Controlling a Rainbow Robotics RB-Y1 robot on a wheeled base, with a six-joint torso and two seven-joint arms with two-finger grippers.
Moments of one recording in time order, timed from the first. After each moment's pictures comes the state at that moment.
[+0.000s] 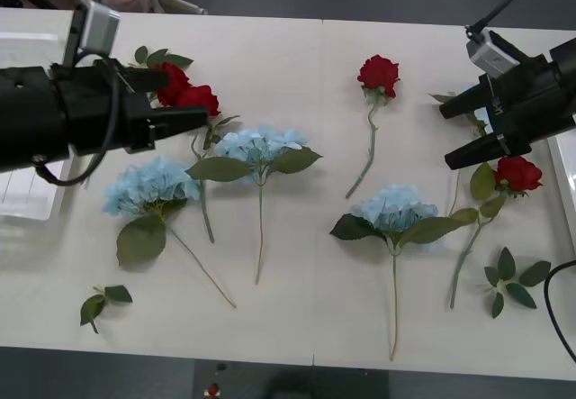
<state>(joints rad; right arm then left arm) -0.64 -0.62 -0.21 -1.52 -1.38 1.89 2.44 -0.23 1.06 -0.13 -2.10 1.63 0.66 -1.94</state>
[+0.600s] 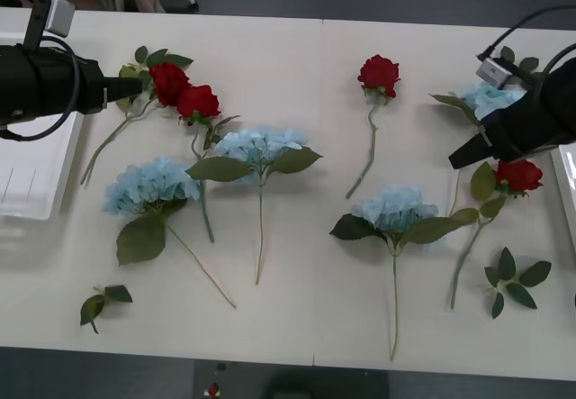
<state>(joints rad) -0.58 -0.69 -0.12 -1.61 -1.09 1.88 1.62 -0.44 1.10 -0.28 -1.63 1.53 0.64 -1.94</state>
